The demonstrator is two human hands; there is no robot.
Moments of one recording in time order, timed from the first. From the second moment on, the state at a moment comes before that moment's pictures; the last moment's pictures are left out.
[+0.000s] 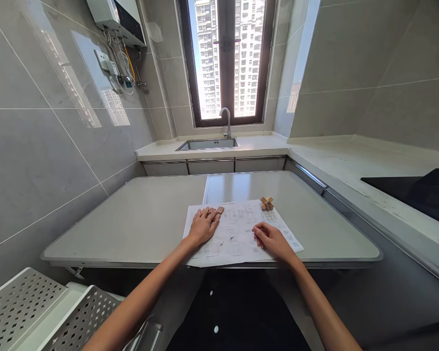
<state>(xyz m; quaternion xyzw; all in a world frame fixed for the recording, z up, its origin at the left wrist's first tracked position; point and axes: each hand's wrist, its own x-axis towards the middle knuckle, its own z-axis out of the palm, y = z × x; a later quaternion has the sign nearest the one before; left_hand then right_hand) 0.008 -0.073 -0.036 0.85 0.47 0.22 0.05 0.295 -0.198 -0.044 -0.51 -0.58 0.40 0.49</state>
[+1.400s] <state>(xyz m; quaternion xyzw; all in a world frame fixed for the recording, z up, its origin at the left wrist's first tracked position) 0.029 -0.130 0.005 0.72 0.39 0.40 0.41 0.262 -0.196 -0.015 -0.51 -0.66 0.34 0.44</state>
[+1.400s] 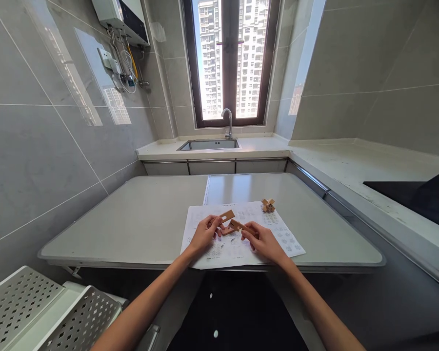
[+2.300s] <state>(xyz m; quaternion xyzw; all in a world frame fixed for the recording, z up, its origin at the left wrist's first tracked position) 0.031 -0.157 0.016 0.82 0.34 0.41 0.22 0.224 -0.205 0.006 -0.37 -0.49 0.57 0.54</state>
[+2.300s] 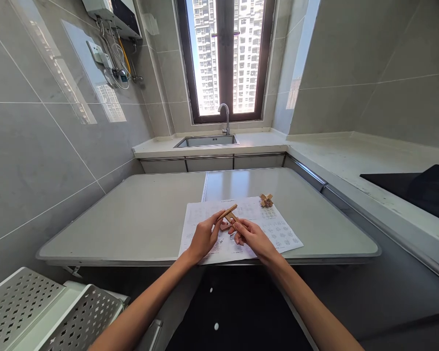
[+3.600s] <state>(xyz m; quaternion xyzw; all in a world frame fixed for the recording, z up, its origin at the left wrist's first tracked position) 0.029 -0.171 0.017 0.83 0.30 0.41 0.22 0.215 -0.226 0.009 -0.28 -0.42 0.65 0.57</state>
